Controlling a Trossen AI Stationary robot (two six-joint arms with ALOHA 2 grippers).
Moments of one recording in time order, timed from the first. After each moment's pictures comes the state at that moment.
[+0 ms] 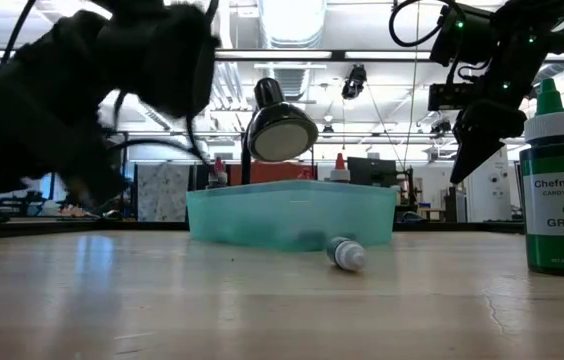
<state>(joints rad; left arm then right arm) -0.36 1.89 1.14 -0.97 0.55 -1.16 -0.25 1.06 0.63 -0.66 0.18 0.10</state>
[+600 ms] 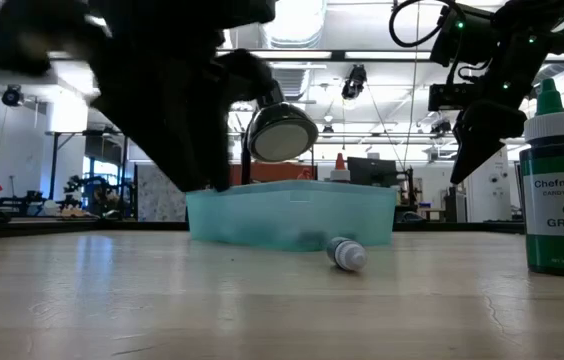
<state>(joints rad) -0.43 1.90 1.40 -0.69 -0.18 0.11 -0.25 1.06 0.63 -0.66 0.18 0.10</state>
